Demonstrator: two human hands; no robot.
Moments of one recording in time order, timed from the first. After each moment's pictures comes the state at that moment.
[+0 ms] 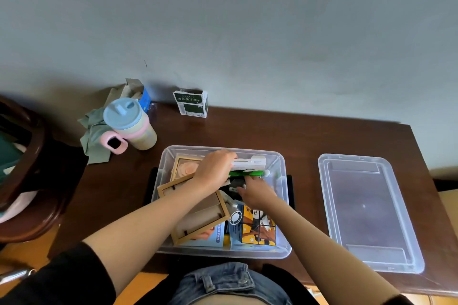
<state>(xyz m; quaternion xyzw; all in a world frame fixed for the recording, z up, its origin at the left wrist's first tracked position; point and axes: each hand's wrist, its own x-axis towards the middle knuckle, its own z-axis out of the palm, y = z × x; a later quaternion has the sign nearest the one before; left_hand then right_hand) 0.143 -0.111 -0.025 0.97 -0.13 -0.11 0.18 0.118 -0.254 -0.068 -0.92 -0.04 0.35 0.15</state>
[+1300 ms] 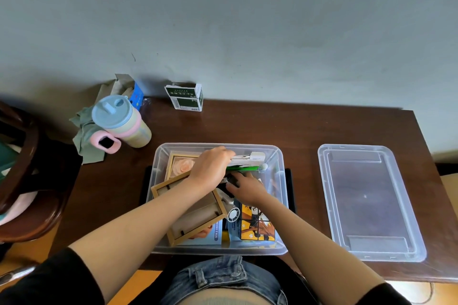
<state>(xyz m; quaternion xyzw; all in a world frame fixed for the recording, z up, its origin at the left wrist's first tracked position) 0.141 -0.112 -0.030 0.97 -0.15 -0.11 0.15 0.116 -0.245 -0.093 -0.91 -0.03 0.36 0.22</state>
